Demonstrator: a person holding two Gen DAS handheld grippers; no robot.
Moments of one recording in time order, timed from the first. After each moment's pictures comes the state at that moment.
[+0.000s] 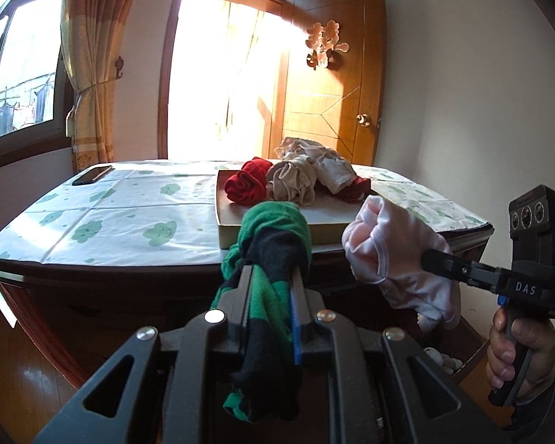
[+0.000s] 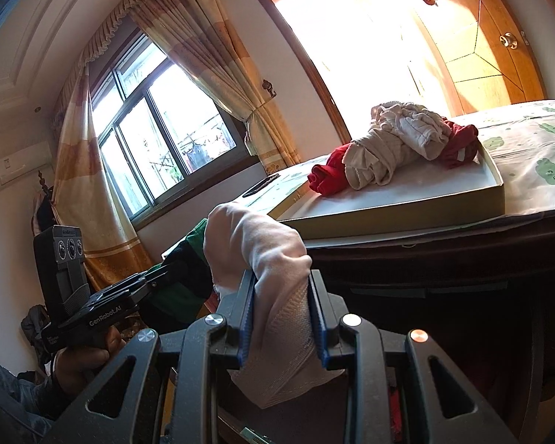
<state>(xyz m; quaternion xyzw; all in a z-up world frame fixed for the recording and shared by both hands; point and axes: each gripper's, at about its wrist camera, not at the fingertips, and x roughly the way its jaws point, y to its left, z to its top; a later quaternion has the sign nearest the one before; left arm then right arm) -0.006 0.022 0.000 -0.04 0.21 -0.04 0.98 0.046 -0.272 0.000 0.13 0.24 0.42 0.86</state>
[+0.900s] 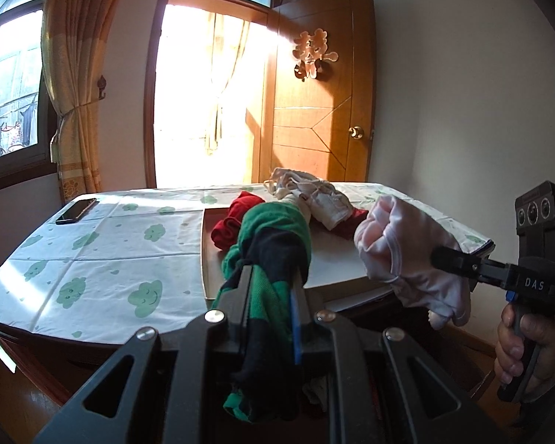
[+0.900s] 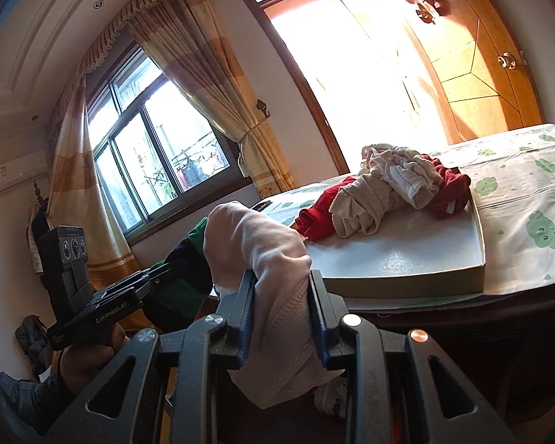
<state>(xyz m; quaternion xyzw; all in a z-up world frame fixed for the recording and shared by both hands) 0.051 0.015 0.043 -0.03 0.19 -0.06 0.98 0.079 -0.286 0.046 0.13 0.22 0.41 0.88</state>
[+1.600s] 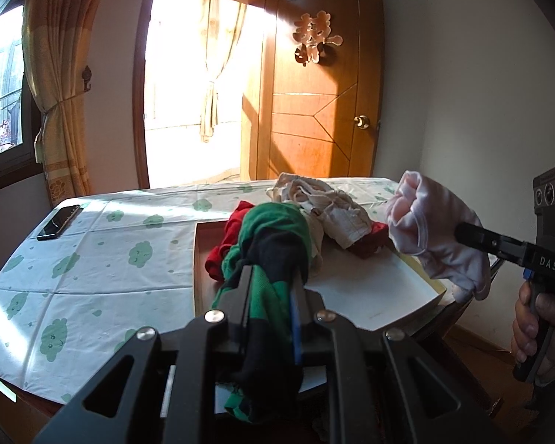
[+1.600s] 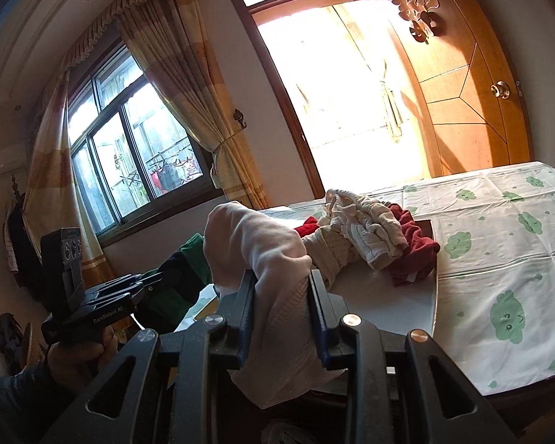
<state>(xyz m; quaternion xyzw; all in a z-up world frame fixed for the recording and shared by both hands) 0.137 0.018 0.063 -0.03 0.23 -0.07 0.97 0.145 -0.299 0.088 0.10 0.21 0.36 0.90</state>
